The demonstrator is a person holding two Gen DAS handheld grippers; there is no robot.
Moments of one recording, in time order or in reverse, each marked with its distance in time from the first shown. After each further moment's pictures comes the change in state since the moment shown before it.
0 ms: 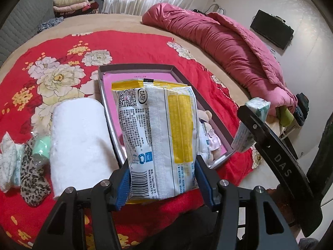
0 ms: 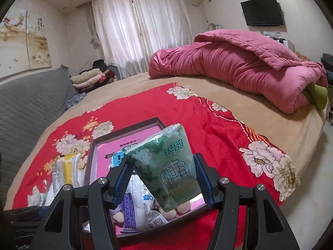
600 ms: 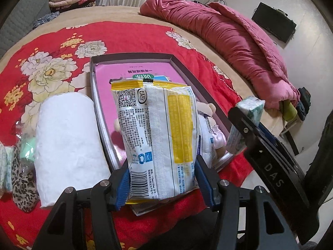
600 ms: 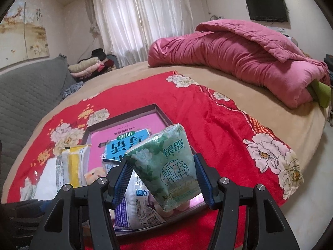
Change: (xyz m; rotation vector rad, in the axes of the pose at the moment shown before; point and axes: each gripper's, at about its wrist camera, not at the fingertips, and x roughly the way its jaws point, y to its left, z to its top) left arm 0.030 -0.001 0.006 0.009 0.066 0.002; right arm 0.027 0.001 -0.010 -0.027 0.076 -0.011
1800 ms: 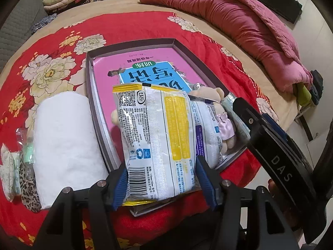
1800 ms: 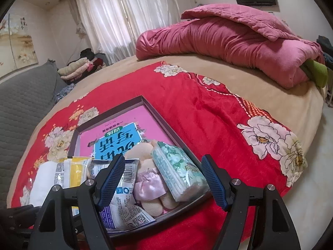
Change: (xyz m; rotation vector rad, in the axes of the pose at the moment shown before) left arm 0.019 -0.017 0.005 0.059 0.105 0.115; right arm 0.016 -0.024 -0.004 0.102 0.054 -0.022
